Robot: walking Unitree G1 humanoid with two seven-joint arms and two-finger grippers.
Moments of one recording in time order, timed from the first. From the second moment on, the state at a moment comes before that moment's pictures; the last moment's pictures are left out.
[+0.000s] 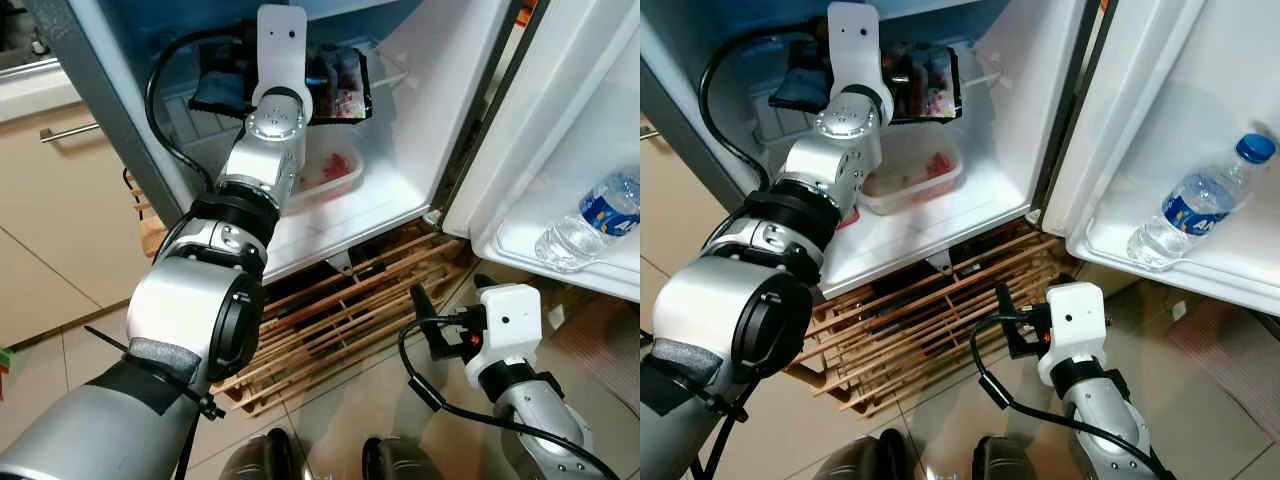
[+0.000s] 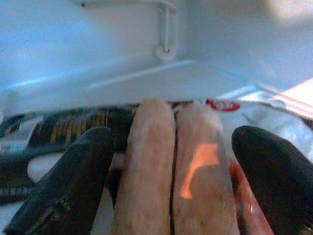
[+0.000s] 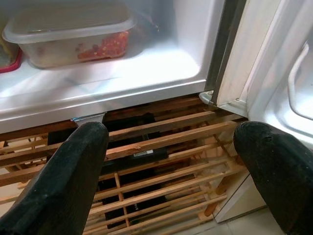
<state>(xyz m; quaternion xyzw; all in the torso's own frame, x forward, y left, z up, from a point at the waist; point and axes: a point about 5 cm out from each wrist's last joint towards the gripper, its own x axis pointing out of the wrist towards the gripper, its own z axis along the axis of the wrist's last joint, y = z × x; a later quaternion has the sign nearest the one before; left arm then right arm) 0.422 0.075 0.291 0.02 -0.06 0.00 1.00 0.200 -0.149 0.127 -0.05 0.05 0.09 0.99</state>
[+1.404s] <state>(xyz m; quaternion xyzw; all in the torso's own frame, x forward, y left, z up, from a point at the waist) 0.419 0.081 0.298 0.05 -0.10 -0.01 0.99 0.216 -0.144 0.129 -0.05 0.05 0.11 0.99</state>
